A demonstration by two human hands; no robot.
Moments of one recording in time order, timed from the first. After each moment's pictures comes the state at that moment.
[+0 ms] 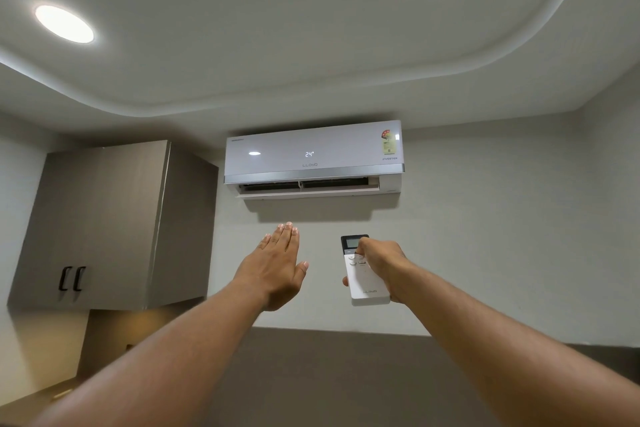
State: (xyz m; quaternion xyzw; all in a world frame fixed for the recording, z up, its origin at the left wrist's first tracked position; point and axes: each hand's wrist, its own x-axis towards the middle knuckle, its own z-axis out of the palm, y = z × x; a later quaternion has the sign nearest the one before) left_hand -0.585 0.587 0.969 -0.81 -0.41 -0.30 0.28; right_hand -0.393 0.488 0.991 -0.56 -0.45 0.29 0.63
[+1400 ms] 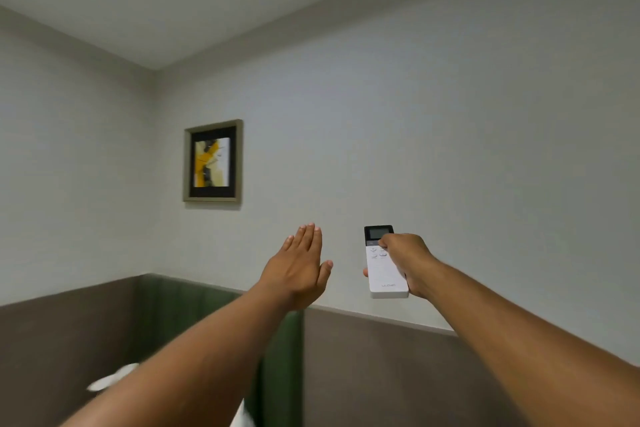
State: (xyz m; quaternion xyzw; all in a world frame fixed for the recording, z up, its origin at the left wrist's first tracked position) left_hand -0.021 0.121 0.870 -0.93 0.21 -0.31 -0.02; right_hand -0.059 -0.086 0.904 -0.70 0.04 -0.12 0.70
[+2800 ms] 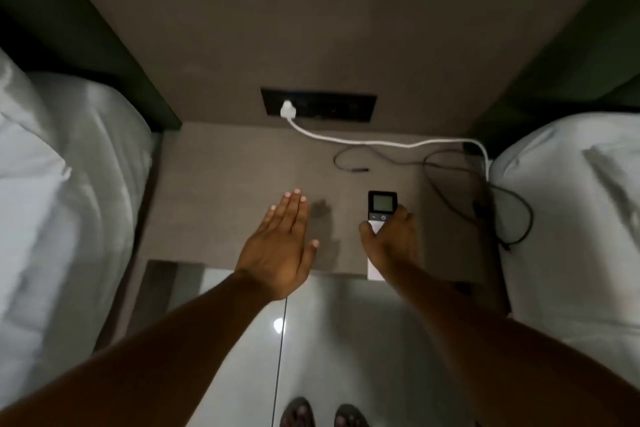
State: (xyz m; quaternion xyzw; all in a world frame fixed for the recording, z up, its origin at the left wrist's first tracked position) left_hand -0.038 0.013 0.068 -0.91 0.38 0.14 -0.03; right_hand -0.108 -0.179 0.037 -0.82 0.46 -0.02 0.35
